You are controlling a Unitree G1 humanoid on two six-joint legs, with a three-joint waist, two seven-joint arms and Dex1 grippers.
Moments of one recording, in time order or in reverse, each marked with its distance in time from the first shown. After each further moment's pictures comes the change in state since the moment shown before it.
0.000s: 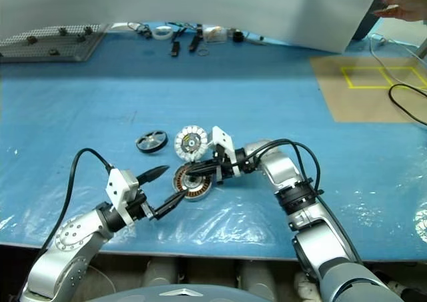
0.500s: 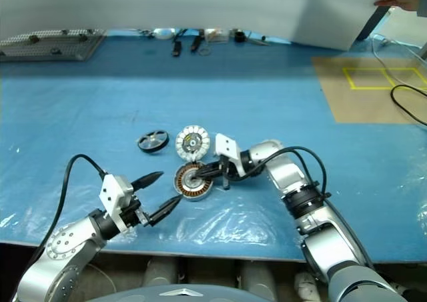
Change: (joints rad) left arm 0.069 0.030 0.049 -0.020 -0.014 0.002 0.006; right arm 0.029 -0.091 0.015 -0.017 -0.070 -0.161 -0.032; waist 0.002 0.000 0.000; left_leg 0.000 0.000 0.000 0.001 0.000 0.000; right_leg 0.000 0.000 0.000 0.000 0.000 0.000
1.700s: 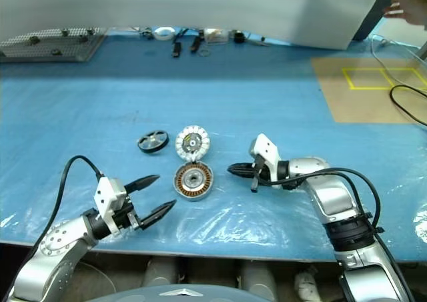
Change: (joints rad) left arm -0.053 0.022 0.021 0.148 -0.002 -0.098 -0.134; right arm 0.307 -0.165 -0.207 -0.346 0.141 0.270 -0.239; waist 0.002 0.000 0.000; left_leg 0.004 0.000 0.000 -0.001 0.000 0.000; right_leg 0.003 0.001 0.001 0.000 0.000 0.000
